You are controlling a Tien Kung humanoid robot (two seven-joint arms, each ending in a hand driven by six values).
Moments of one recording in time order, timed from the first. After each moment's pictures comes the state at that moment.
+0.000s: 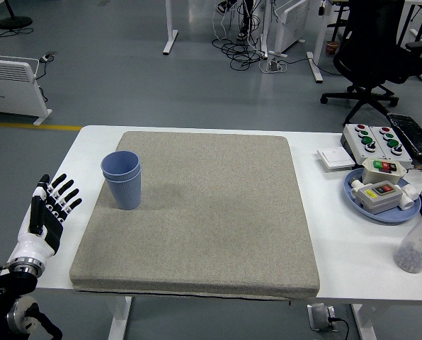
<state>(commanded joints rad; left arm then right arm) -0.17 0.16 -1.45 -1.29 0.77 0.11 -0.12 0.16 -0.20 0.07 0.22 -0.23 -0.14 -0.14</state>
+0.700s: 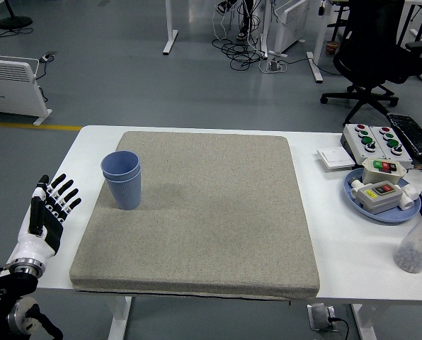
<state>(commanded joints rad) -0.17 0.16 -1.44 -1.28 0.76 0.11 -0.14 0.16 -0.20 0.07 0.22 -0.23 -0.14 -0.14</state>
